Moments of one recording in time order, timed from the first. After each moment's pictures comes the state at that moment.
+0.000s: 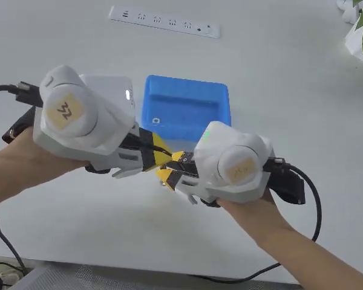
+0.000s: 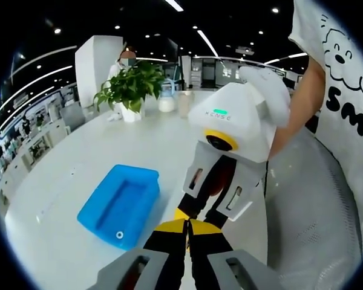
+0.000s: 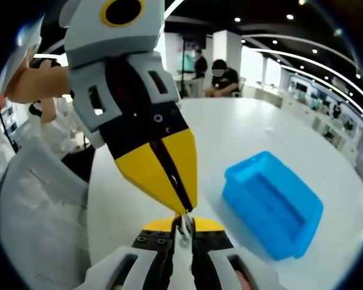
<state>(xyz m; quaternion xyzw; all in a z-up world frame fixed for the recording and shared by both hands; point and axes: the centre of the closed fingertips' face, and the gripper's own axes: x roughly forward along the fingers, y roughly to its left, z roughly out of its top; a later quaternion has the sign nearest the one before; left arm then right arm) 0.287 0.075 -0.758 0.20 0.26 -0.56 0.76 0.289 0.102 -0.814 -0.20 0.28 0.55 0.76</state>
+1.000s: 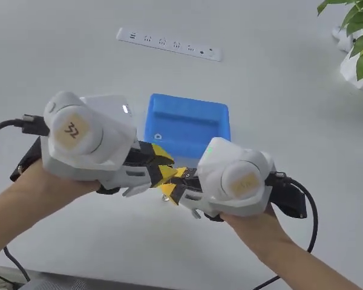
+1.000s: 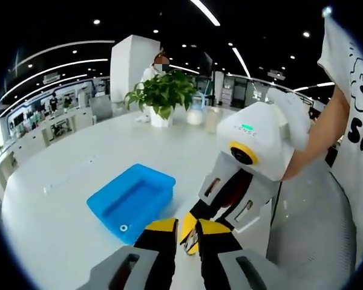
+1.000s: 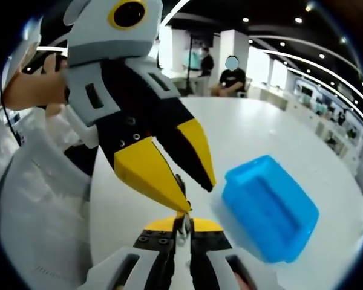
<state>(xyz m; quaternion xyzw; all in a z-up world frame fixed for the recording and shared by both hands) 0.298 0.082 -0.742 0.10 0.25 -0.47 0.84 0.285 0.099 -0.805 -0.23 0.28 0.56 0.75</state>
